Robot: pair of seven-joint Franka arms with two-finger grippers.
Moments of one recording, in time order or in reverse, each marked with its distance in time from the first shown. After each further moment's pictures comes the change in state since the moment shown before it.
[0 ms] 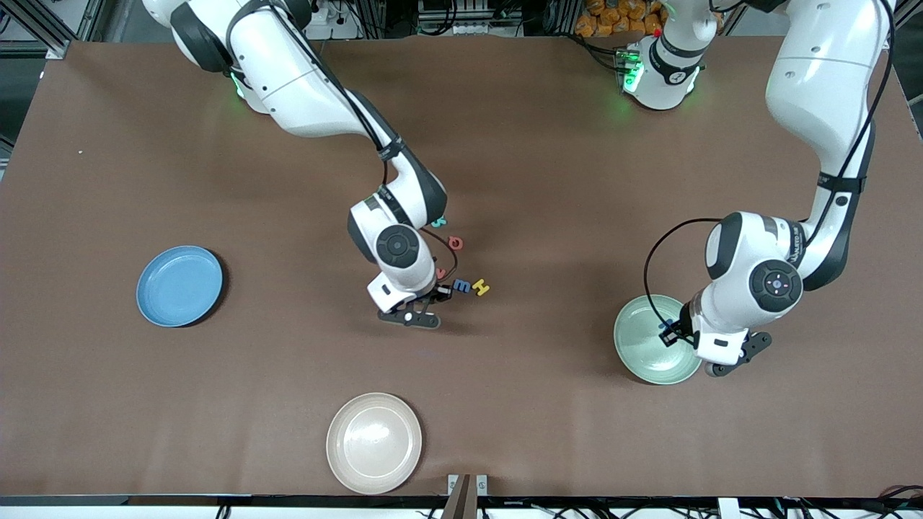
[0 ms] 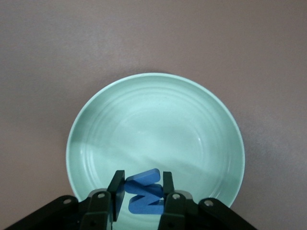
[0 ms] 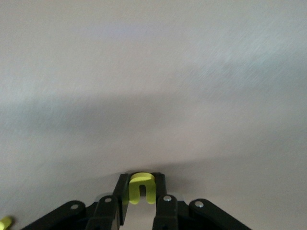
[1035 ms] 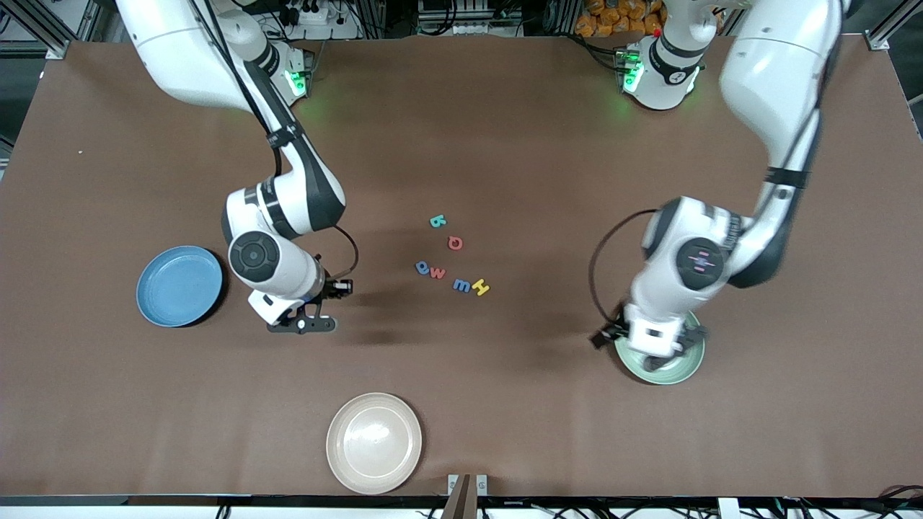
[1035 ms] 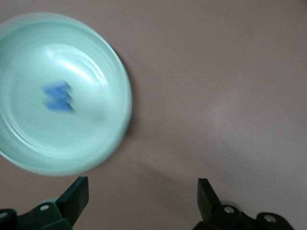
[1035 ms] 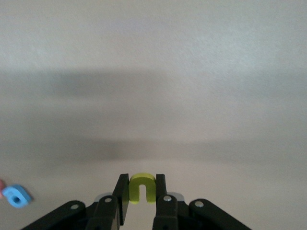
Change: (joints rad) left arm -0.216 -0.020 -0.032 0.053 0.000 -0.003 -0.232; right arm -0.234 -0.348 -0.003 -0.344 -0.014 -0.123 -0.446
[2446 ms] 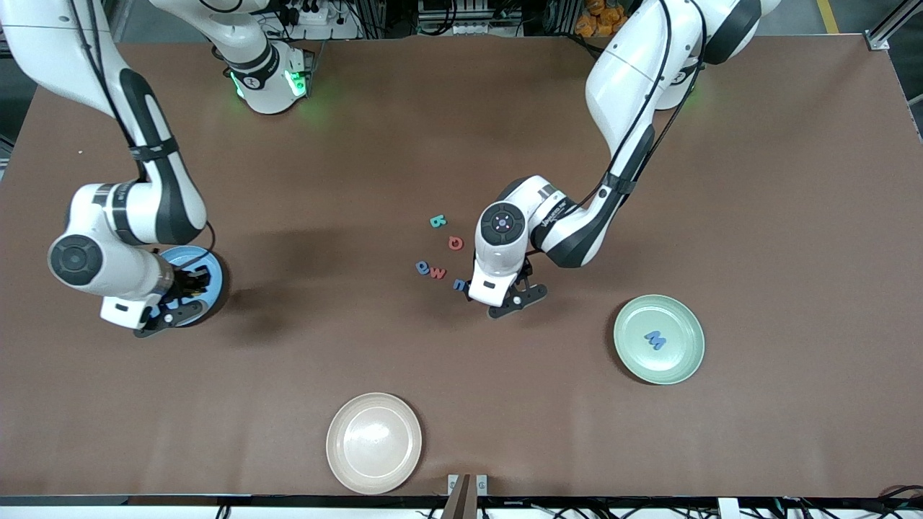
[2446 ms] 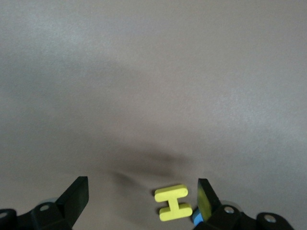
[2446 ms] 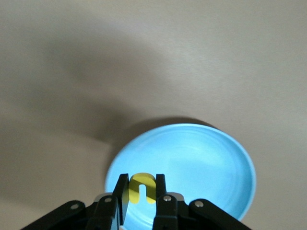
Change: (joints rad) left arm -0.381 0.232 0.093 0.166 0.000 0.006 -0.183; right arm -0.424 -0.097 -0.005 -0.166 -0.208 0.068 -0.767
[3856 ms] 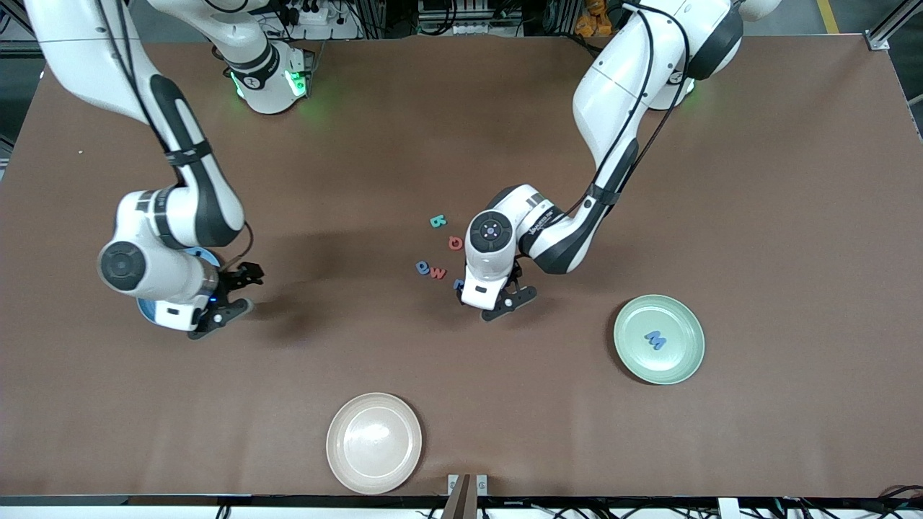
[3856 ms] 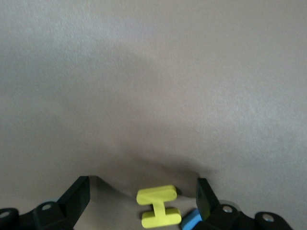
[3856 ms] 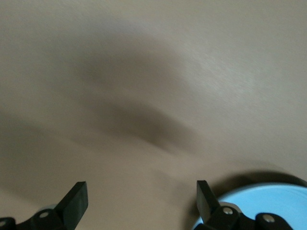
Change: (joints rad) left arm -0.032 0.072 -0.001 0.056 0.000 0.002 -0.082; right arm 0.138 0.044 0.034 0.010 0.161 0.000 0.052
